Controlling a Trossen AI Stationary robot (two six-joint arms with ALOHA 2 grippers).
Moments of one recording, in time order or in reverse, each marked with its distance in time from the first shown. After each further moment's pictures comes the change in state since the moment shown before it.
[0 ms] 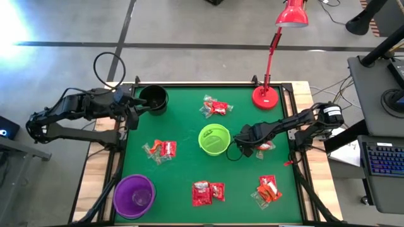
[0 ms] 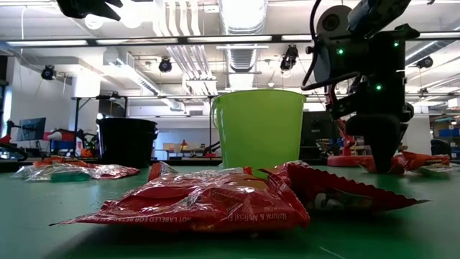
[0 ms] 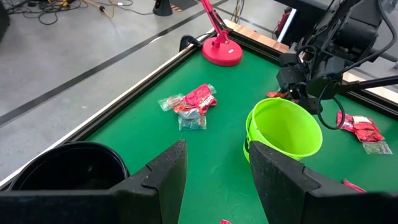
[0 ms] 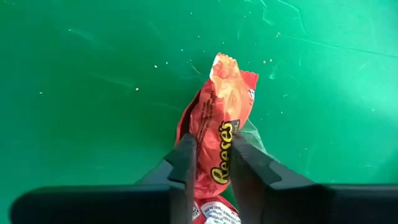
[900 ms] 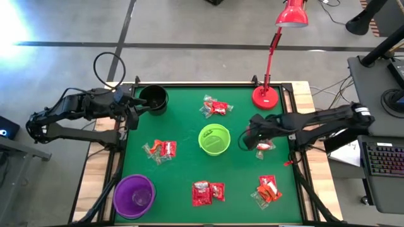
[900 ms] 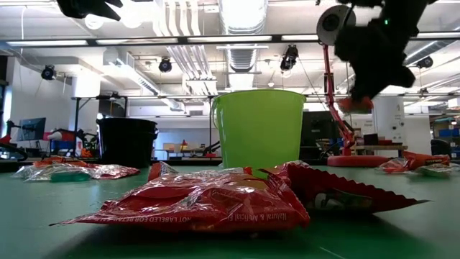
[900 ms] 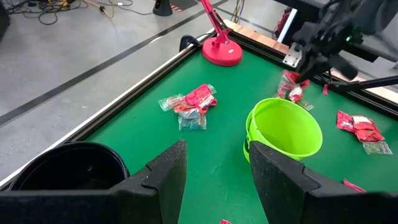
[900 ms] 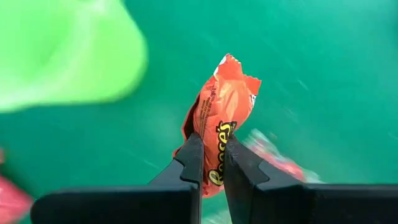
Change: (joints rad) left arm 0.000 0.000 0.000 0.000 0.000 0.000; right arm 0.000 -0.463 0.000 0.080 -0.010 0.081
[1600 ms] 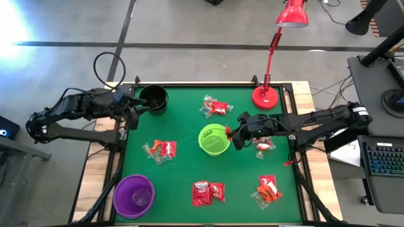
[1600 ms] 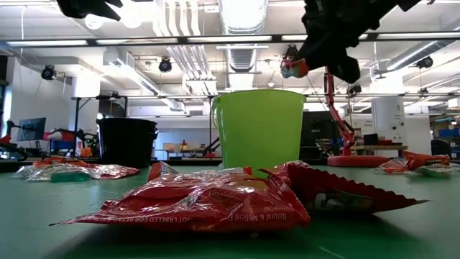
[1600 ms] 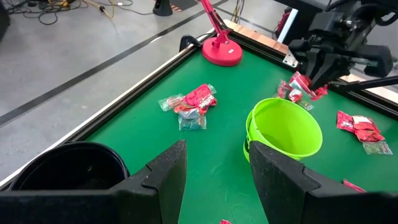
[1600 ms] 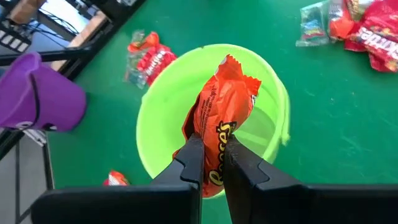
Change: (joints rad) left arm 0.000 0.000 0.000 0.000 0.000 0.000; right arm 0.000 0.074 0.000 0.541 -0.066 -0.127
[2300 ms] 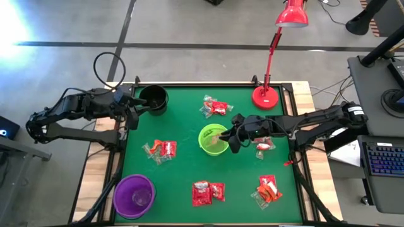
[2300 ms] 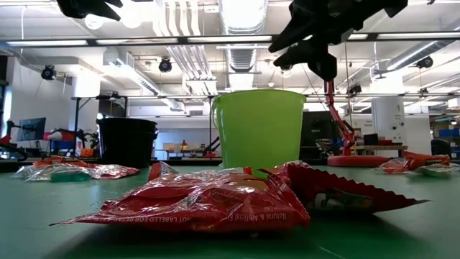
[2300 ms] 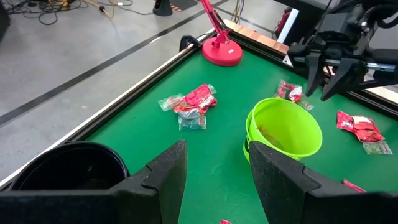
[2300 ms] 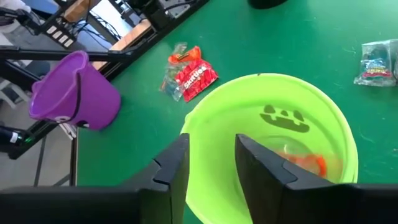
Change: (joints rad) left arm 0.000 0.000 0.000 0.000 0.000 0.000; right arm 0.000 0.064 0.000 0.197 -0.056 -0.123
